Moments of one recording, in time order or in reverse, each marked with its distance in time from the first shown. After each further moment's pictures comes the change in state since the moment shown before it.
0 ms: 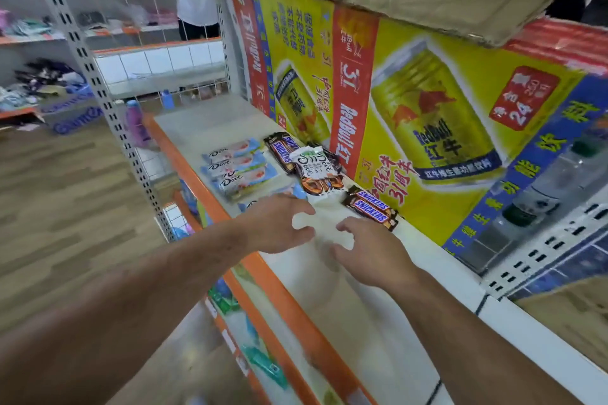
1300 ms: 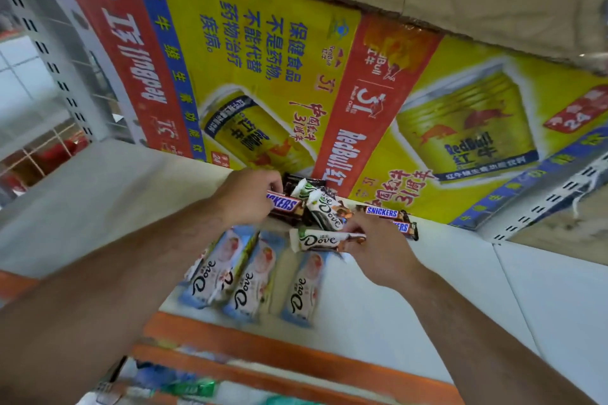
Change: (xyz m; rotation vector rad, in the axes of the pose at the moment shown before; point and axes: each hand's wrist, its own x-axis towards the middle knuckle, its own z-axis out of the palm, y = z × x) left_hand 0.240 -0.166 -0.069 -0.111 -0.101 0.458; right_hand 0.137 -0.094 0.028 0.145 0.301 0.552
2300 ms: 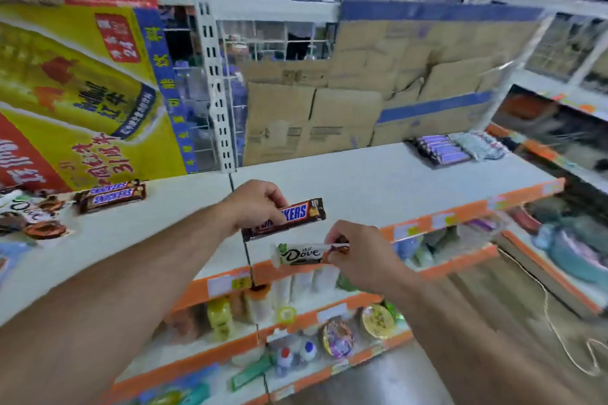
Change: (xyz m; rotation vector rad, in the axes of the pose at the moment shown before) left_hand -0.083 0.483 0.205 -0.404 -0.504 0.148; right_hand -0.360 0.294 -0.171 0.110 0.246 0.365
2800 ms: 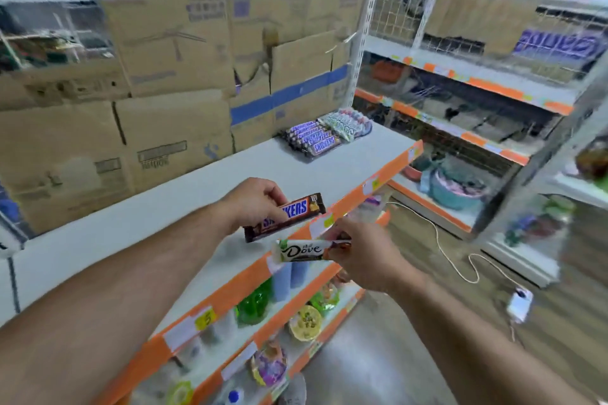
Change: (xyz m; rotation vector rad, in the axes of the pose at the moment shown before) left_hand 0.157 0.159 0.191 0.046 -0.348 0.243; right_hand -0.024 0.193 -0.112 -0.021 0.255 0.368
